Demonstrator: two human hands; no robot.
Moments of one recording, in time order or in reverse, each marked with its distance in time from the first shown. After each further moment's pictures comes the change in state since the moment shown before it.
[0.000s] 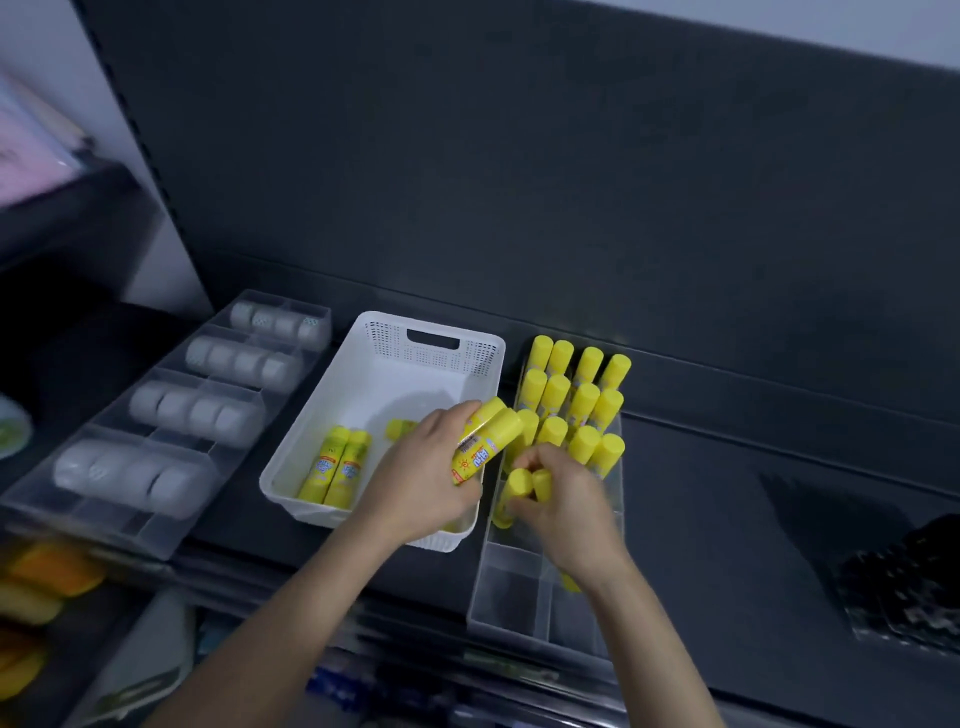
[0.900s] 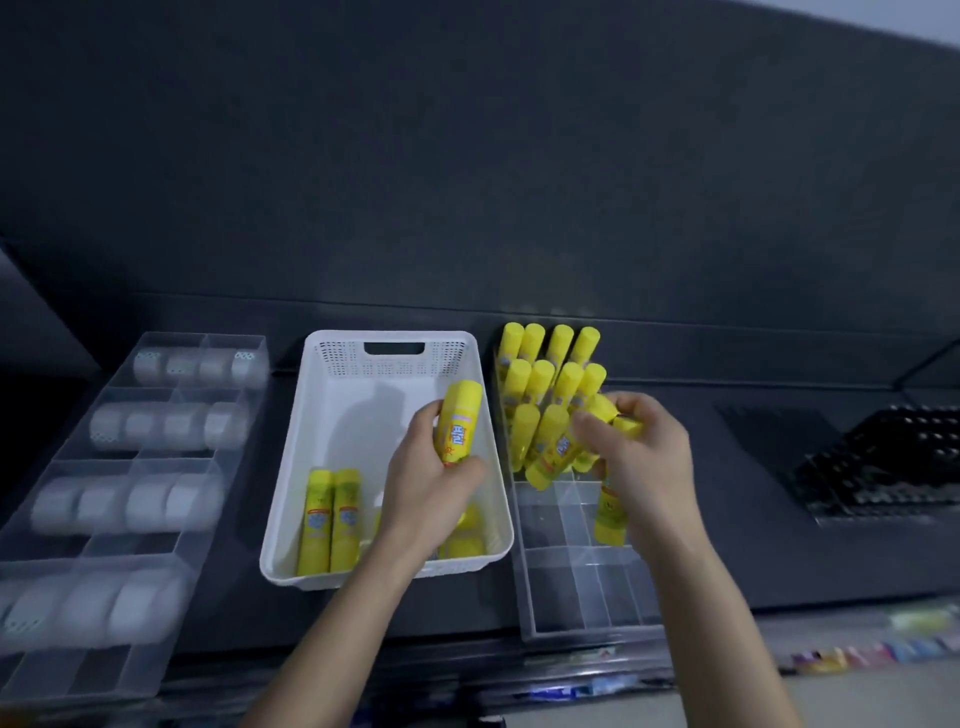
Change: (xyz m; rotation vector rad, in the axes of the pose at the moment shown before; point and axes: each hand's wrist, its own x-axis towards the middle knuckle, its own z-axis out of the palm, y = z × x) left_hand 0.017 -0.016 -0.013 -0.609 -0.050 -0.238; right_hand 0.003 -0.038 -0.011 0.480 0.582 0.304
